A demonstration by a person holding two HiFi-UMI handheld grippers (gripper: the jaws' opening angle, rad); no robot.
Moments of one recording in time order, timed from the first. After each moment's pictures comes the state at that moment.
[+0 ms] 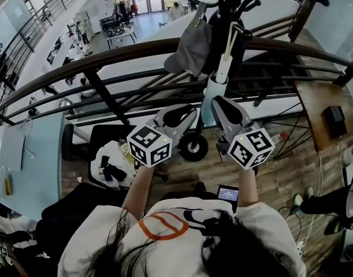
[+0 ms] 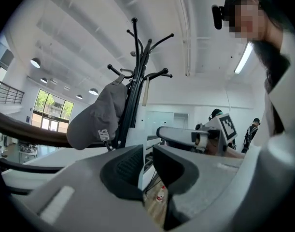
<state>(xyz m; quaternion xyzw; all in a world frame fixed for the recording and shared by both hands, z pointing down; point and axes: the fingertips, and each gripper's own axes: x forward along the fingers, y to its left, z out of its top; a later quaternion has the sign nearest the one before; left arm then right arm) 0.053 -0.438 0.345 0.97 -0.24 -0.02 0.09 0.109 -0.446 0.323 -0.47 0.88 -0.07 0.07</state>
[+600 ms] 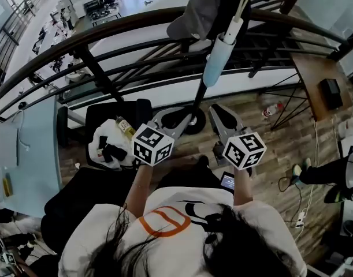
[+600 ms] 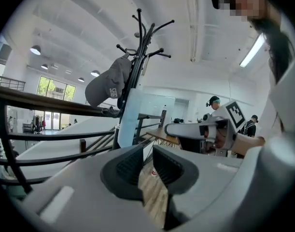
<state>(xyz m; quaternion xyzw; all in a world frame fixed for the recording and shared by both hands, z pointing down) 0.001 -0.363 0.454 0.96 -0.23 0.08 0.14 0.069 -0.360 0.434 -0.52 0.84 -0.17 0.01</state>
